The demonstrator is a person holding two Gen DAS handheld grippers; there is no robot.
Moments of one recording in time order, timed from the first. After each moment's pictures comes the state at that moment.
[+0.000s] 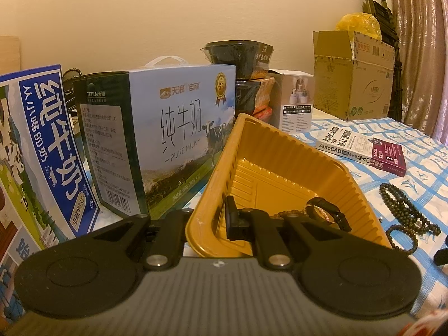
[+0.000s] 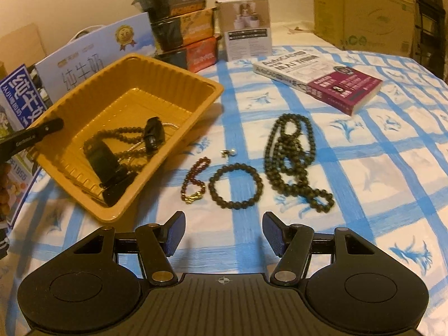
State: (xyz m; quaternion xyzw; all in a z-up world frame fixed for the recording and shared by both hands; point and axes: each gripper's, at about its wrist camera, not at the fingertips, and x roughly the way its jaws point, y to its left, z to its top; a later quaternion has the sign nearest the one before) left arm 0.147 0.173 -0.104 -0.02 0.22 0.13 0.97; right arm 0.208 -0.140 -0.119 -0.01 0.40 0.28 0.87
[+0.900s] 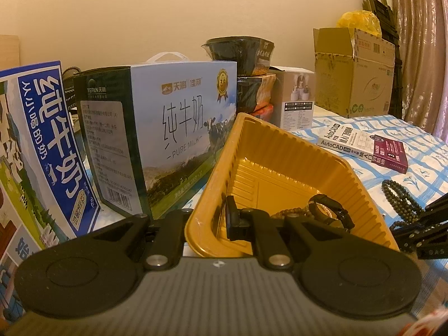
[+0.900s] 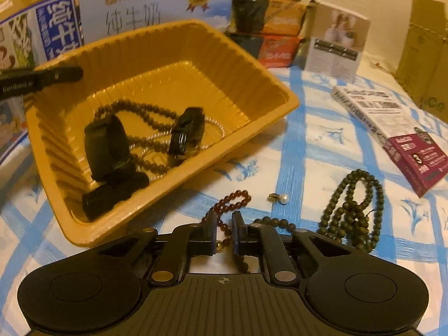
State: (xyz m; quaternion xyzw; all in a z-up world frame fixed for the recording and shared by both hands) left arm 0.147 0.175 -0.107 -0.02 0.22 0.13 0.97; right arm 0.265 -0.070 -0.155 -0.17 0.36 0.40 0.83
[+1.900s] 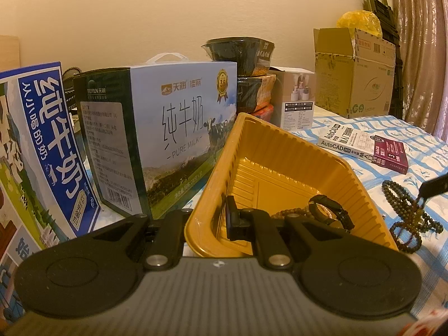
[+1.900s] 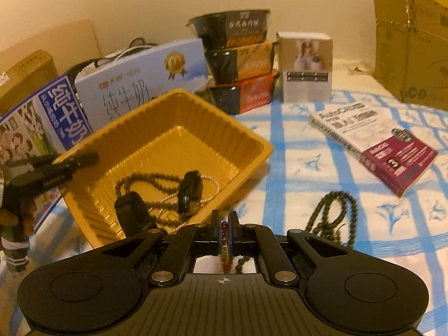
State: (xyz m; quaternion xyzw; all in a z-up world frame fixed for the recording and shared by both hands) left arm 0.149 0.176 -0.107 -0.02 0.22 0.13 0.97; right arm 0.265 -0.110 -0.082 -0.04 0.34 0.39 0.85
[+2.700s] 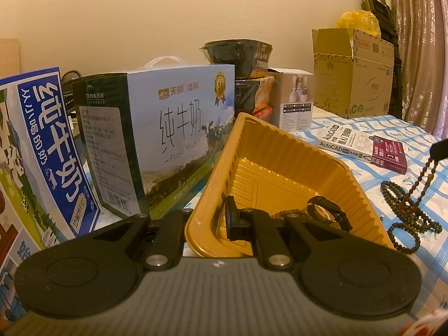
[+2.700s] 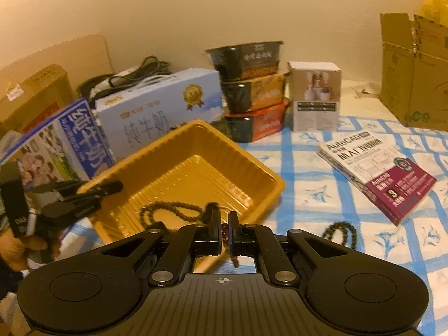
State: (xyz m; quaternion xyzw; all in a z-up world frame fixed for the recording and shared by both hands) left arm 0.149 0.173 -0.105 -0.01 0.22 0.13 0.97; right arm 0.252 -0.108 -0.038 -0.03 0.31 0.42 0.85
